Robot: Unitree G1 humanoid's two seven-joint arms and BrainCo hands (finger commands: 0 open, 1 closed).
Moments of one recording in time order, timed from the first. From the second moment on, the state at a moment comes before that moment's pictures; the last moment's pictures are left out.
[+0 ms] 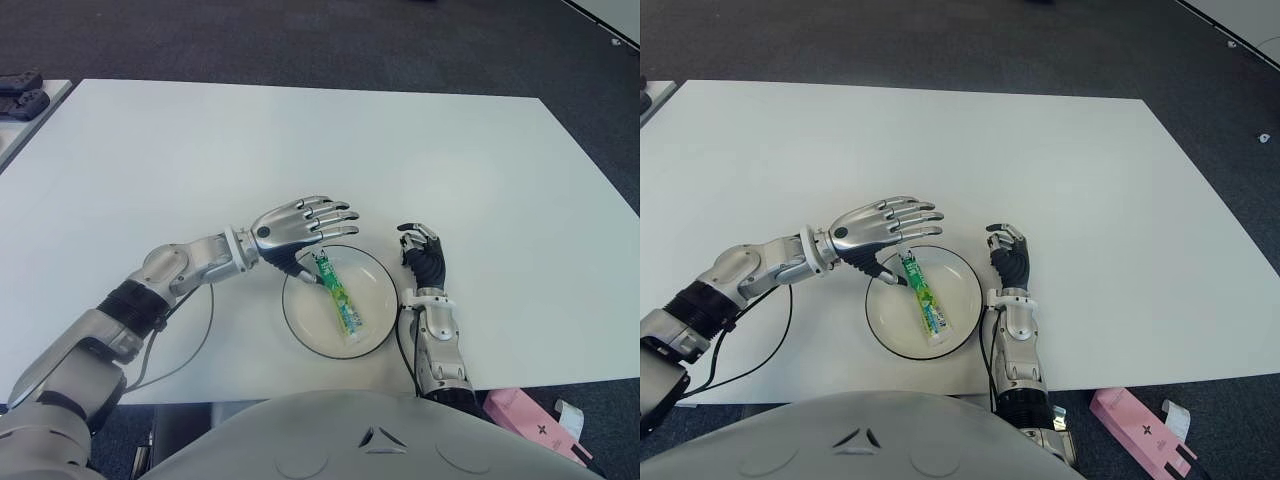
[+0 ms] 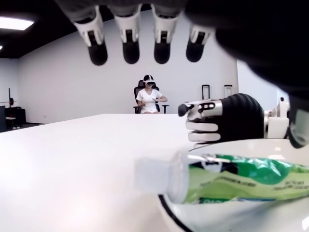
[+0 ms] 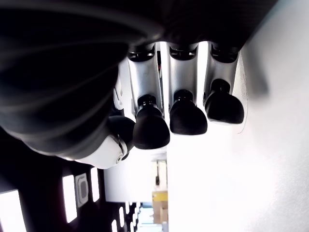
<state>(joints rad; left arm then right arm) -0.33 0.61 -0.55 0.28 0.99 -0.73 0.35 0.14 0.05 -0.02 0.22 -0.02 -0.28 -0.10</state>
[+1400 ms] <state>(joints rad) -0.21 0.19 0.00 0.33 -0.16 -0.33 -0.03 0.10 0.05 -0.02 0.27 -0.02 -0.29 -0.12</state>
